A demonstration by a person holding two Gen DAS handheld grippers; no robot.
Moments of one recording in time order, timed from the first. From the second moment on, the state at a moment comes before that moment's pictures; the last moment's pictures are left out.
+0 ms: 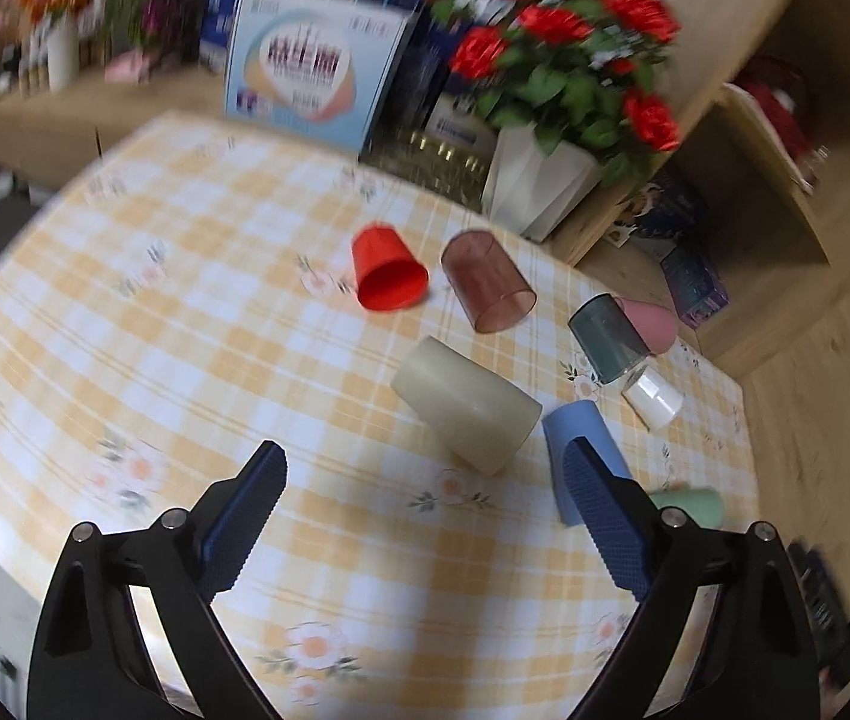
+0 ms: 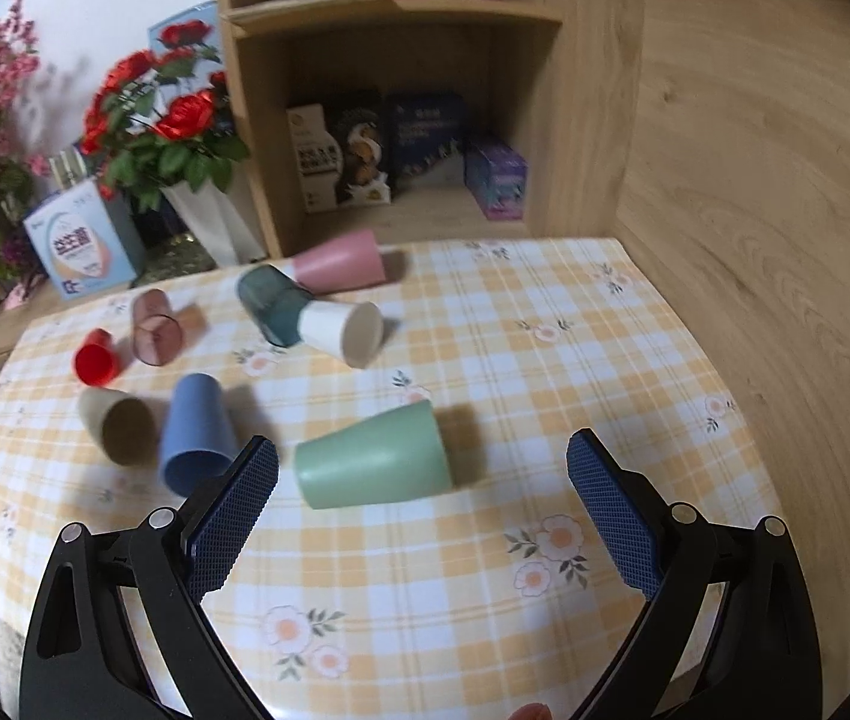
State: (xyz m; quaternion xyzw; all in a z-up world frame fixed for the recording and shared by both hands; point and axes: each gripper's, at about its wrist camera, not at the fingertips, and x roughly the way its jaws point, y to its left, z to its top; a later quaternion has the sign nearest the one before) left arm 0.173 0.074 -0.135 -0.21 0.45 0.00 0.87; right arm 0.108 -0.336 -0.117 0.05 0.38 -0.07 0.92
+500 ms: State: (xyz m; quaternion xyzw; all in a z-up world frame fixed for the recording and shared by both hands) left arm 0.267 0.075 -0.232 -0.44 0.51 0.04 0.74; right arm 0.140 -0.373 -0.158 0.07 0.43 -0.09 0.90
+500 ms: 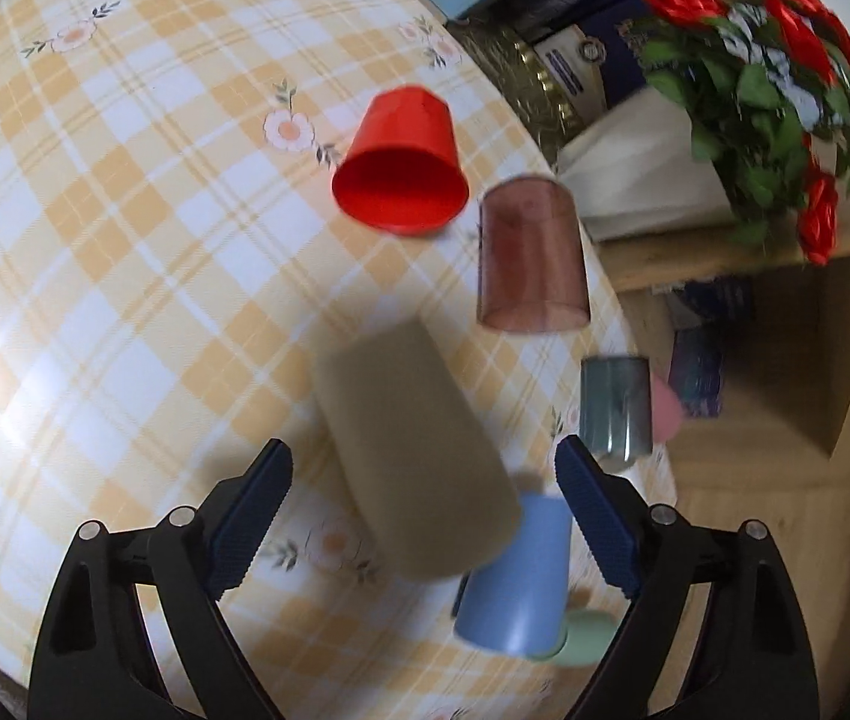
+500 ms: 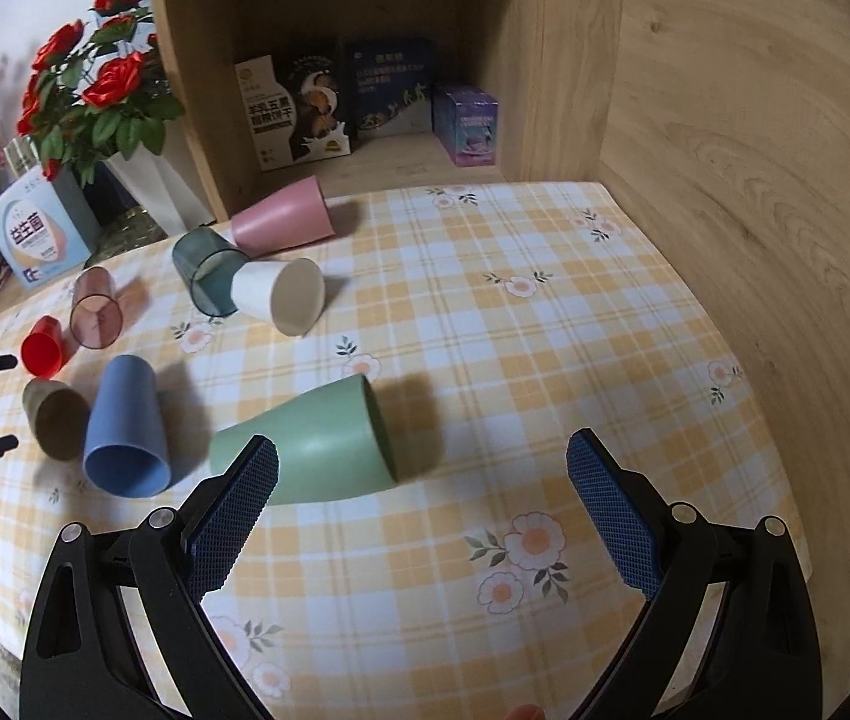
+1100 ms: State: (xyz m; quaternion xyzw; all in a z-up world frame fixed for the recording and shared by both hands) left arm 0.392 0.043 -0.199 -0.34 0.51 0.00 0.79; right arm 0.179 -0.378 -0.170 0.08 0.45 -0.08 0.89
